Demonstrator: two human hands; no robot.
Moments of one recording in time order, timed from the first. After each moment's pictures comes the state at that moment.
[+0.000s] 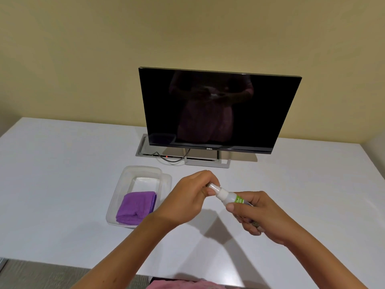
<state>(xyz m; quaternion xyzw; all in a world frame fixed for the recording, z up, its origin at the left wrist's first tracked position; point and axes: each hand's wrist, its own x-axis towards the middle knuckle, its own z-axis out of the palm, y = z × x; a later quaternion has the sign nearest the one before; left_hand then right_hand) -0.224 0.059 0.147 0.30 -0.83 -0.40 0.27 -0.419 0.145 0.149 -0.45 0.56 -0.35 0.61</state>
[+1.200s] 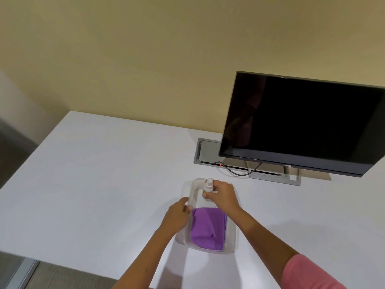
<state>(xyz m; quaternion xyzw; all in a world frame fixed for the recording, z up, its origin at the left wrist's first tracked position) 0.009 -0.075 -0.010 0.62 -0.61 -0.50 0.04 -0.167 -0.087 -0.021 -0.50 0.72 -0.28 0.38</state>
